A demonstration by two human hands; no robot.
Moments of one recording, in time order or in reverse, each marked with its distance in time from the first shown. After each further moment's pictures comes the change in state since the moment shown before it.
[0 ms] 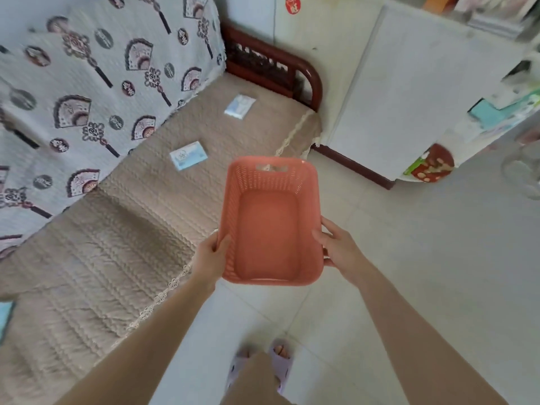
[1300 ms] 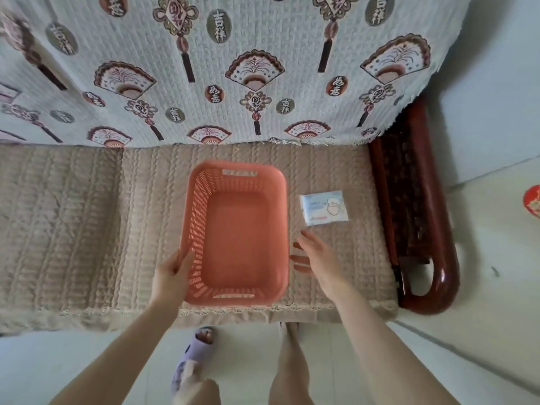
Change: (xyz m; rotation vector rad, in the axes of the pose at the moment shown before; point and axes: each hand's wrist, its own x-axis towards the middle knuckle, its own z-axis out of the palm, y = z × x) left_hand 0.406 0.135 0.071 -0.541 0.811 -0.485; right_hand 0.601 -0.290 0.111 -0.527 -0.607 0.230
